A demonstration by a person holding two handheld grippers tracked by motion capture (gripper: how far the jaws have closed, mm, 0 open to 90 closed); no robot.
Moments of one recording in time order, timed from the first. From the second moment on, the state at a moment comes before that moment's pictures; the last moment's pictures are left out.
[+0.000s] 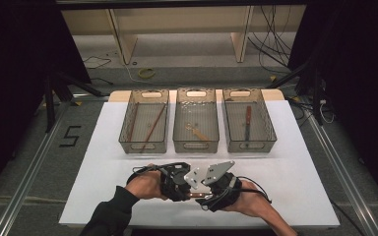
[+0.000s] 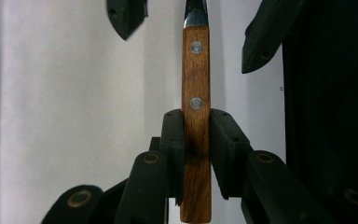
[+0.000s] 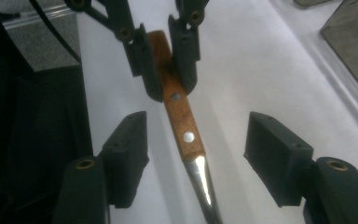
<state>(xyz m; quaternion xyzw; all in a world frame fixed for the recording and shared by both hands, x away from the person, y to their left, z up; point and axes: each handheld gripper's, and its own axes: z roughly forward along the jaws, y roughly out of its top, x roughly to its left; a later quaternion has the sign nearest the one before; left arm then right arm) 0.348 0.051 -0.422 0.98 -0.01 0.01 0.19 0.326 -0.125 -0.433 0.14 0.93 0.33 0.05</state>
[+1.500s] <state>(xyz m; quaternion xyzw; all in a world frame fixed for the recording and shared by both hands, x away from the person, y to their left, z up) 0.350 0.060 -0.415 0.97 0.00 0.02 0.23 0.320 -0.127 -0.441 0.09 0.95 0.29 0.04</state>
